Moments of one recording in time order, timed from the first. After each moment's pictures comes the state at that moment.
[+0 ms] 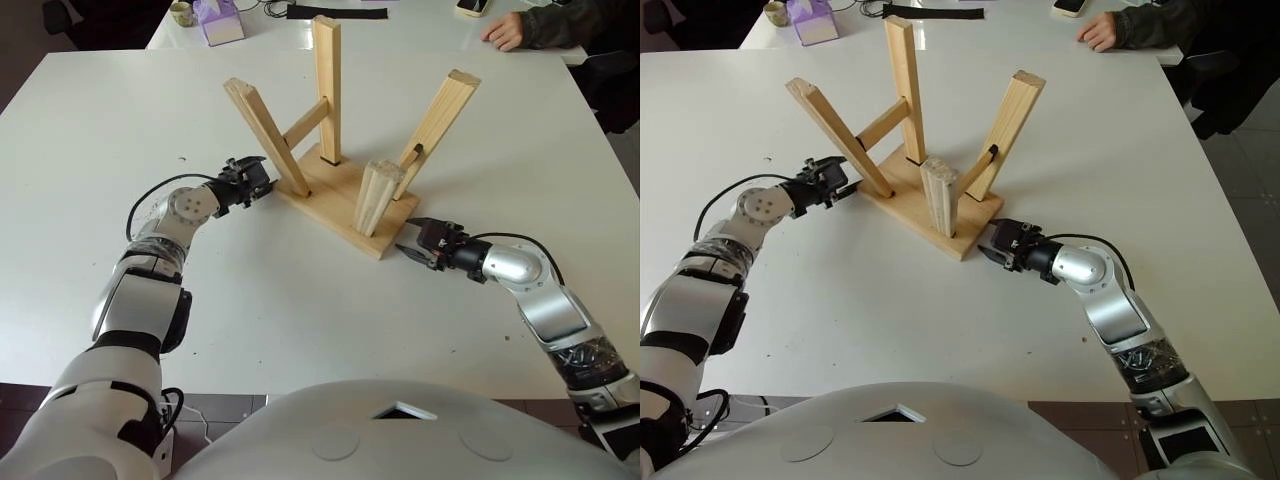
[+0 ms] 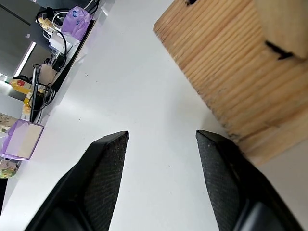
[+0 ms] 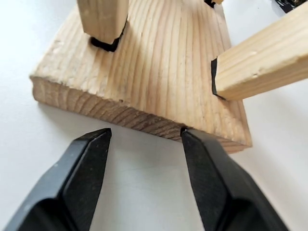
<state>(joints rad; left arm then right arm) -0.63 0.52 -0.27 1.21 0.25 -0.72 -0.52 -0.02 -0.60 0.33 -0.13 -0.10 0.19 0.68</state>
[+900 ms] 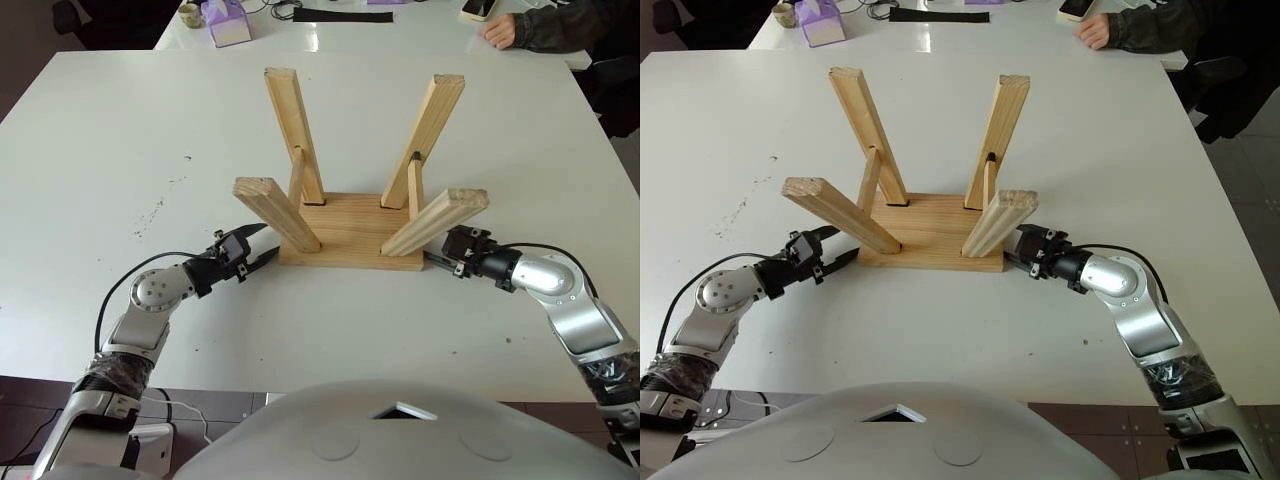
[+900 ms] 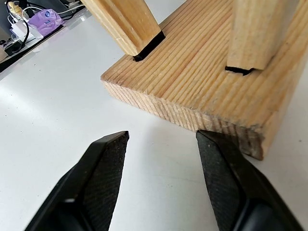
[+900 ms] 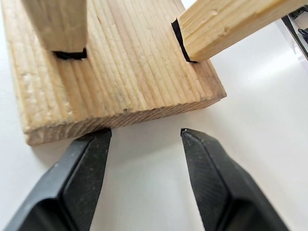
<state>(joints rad) 0.08 0.67 -0.16 0.25 -0.17 -0.37 -0.76 0.14 -0.71 0.22 -0.20 -0.09 0.07 0.70</state>
